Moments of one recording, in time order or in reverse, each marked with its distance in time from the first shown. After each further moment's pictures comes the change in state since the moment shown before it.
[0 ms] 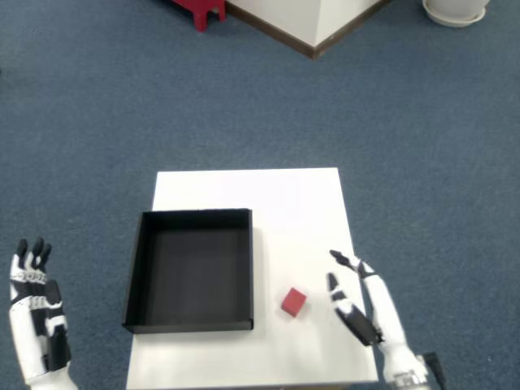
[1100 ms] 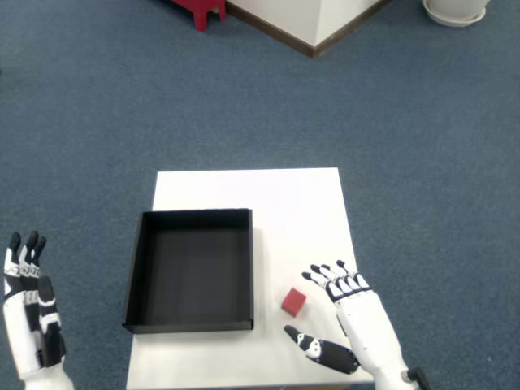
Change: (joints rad) arm 0.078 -0.090 0.209 -0.324 -0.585 0.511 -0.554
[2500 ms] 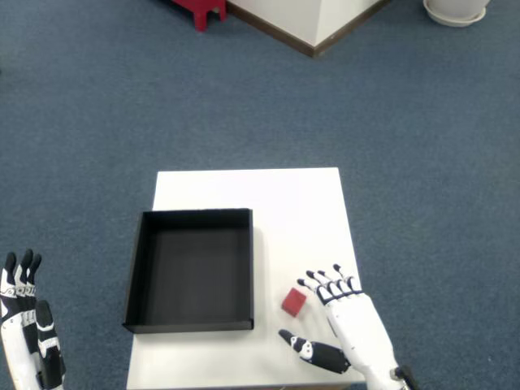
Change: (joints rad) arm -0.069 0.075 0.022 0.176 -0.038 0.092 -0.012
